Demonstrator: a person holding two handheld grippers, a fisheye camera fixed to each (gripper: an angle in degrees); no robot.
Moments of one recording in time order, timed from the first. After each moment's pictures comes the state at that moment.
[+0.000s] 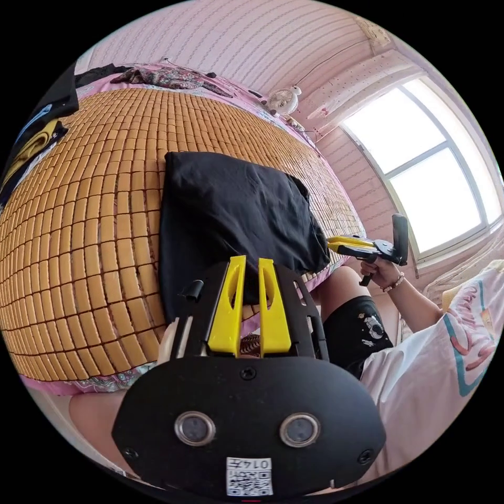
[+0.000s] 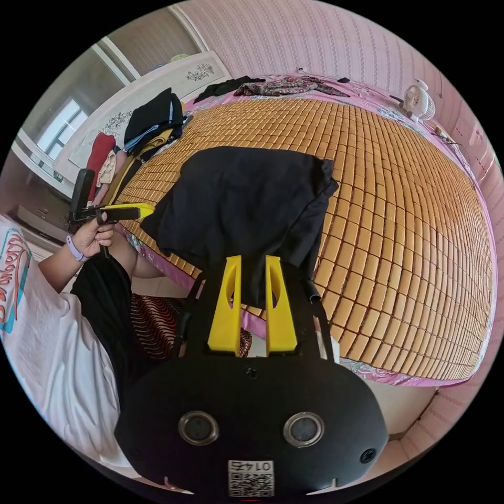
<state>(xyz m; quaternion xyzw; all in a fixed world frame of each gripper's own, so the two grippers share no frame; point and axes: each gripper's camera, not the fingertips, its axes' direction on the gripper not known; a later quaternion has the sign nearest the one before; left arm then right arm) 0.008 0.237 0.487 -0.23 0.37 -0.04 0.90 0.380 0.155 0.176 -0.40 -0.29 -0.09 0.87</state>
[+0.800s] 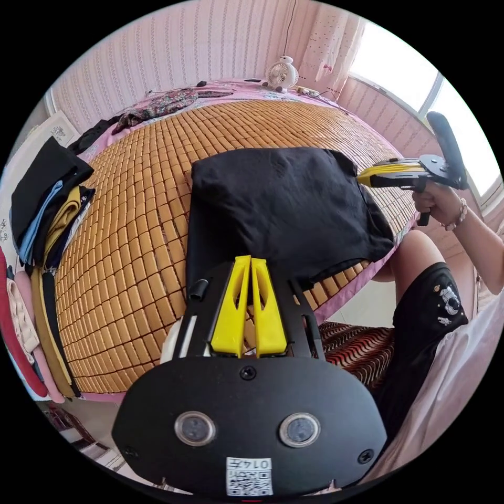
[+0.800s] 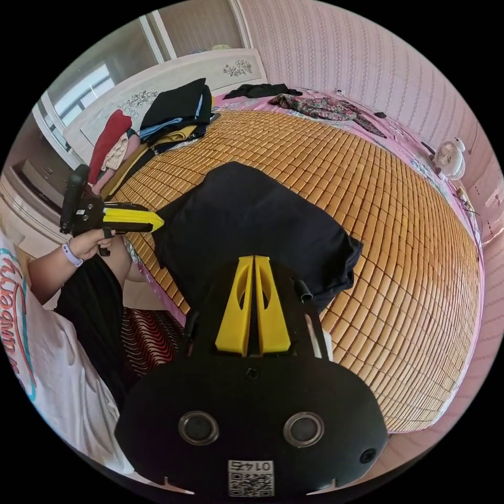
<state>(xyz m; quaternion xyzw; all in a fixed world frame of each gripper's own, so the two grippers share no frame) 0.037 0.252 0.450 -0.20 0.21 0.10 0.95 0.269 0.105 0.252 -0.36 -0.29 -0.18 0.87</state>
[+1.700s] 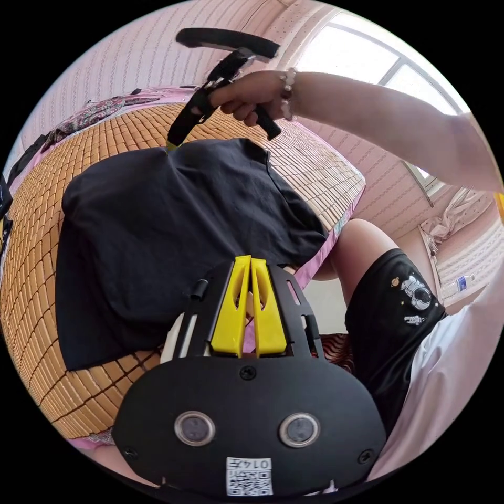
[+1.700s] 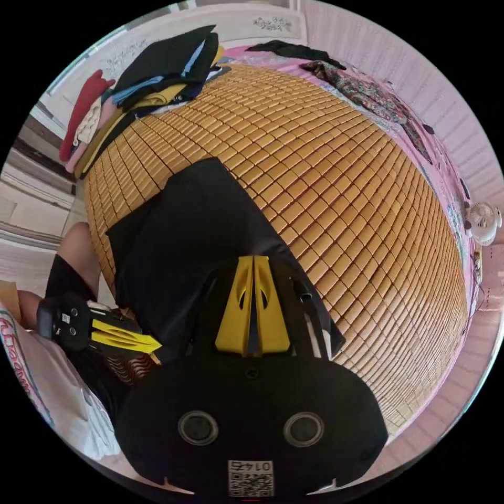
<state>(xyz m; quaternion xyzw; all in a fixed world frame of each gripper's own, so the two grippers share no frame) 0.120 0.320 0.451 -0.19 0.38 0.13 0.89 0.242 0.040 0.389 -0.42 -0.30 -0.27 0.82</state>
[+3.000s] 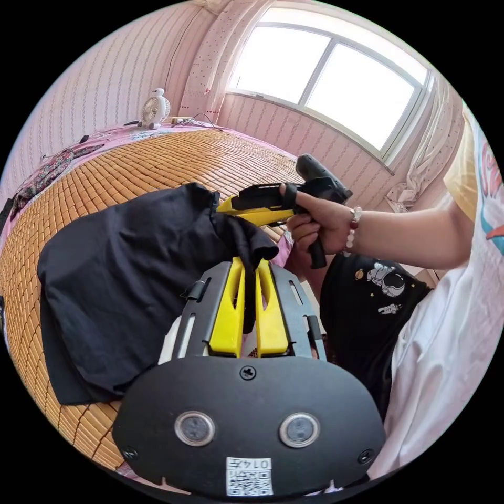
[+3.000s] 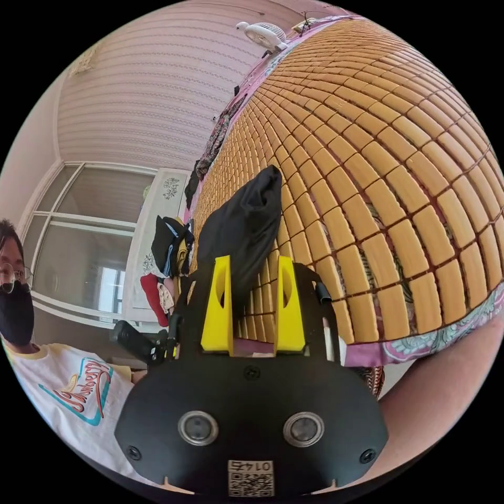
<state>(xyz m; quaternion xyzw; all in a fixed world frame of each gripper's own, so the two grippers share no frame) 0.138 0.339 0.389 -0.11 0.45 0.21 0.86 0.609 0.174 0.226 -0.33 -0.36 0.37 0.79</state>
